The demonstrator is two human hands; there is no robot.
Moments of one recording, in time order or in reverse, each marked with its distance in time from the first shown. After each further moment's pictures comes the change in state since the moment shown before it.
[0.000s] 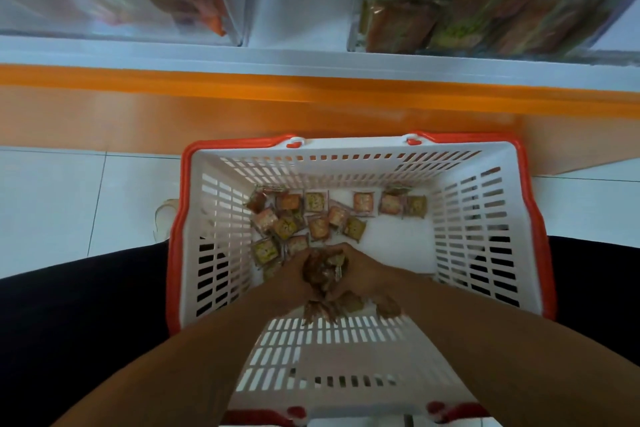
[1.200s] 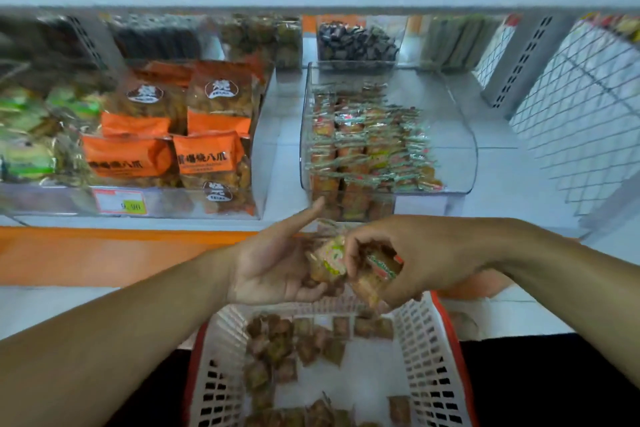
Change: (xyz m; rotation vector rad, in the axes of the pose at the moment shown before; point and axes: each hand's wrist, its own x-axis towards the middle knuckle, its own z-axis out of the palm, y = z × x) left_hand -0.208 0.312 -0.026 -0.531 -0.510 0.036; right_hand -0.326 -0.262 -0.085 -0.754 -0.001 -0.553
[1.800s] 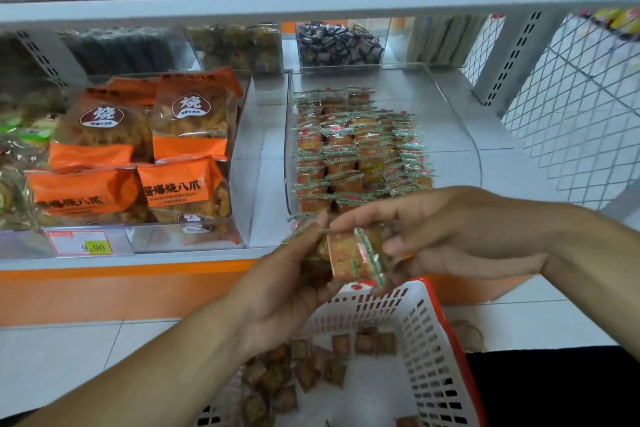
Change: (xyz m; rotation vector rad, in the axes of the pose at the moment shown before) left_hand 0.023 0.007 0.025 -0.173 0.213 0.395; right_hand -0.011 0.011 -0.037 0.935 -0.035 -0.050
